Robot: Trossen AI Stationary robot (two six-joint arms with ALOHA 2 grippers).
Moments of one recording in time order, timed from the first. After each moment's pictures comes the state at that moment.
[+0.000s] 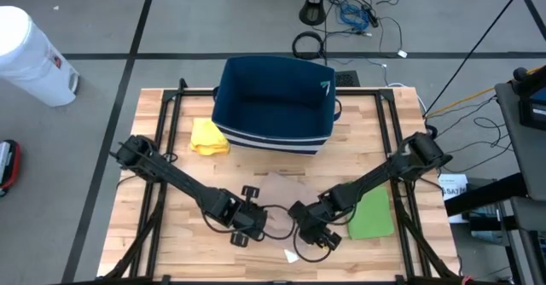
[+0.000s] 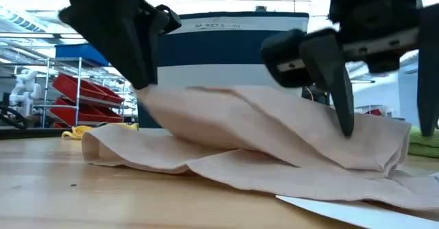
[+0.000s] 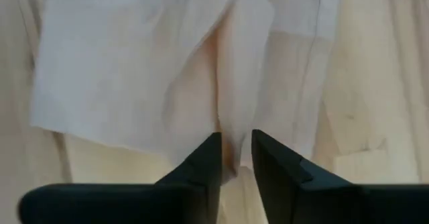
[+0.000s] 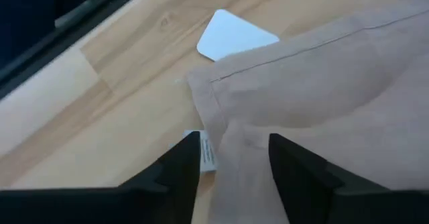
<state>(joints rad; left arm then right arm) -0.49 1.82 1.33 -0.70 -0.21 -0.20 0.45 1.85 1.09 -0.24 -0.27 -0.30</state>
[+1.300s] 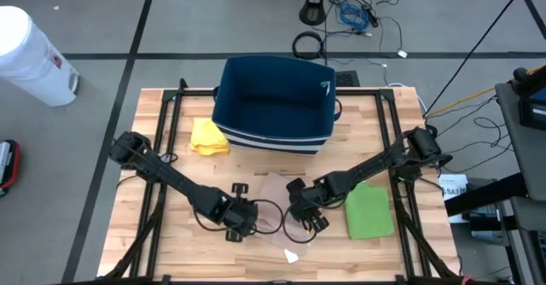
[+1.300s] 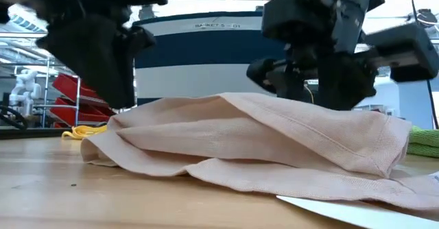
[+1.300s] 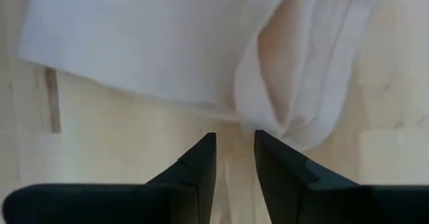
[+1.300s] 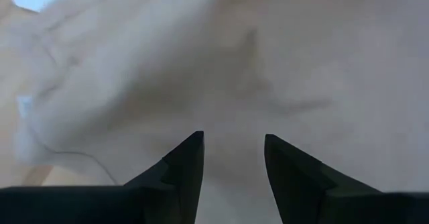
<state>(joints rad) -0.50 1.75 1.15 -0.63 -0.26 -0.33 0.32 1.83 1.09 -0.33 -0.06 -0.21</state>
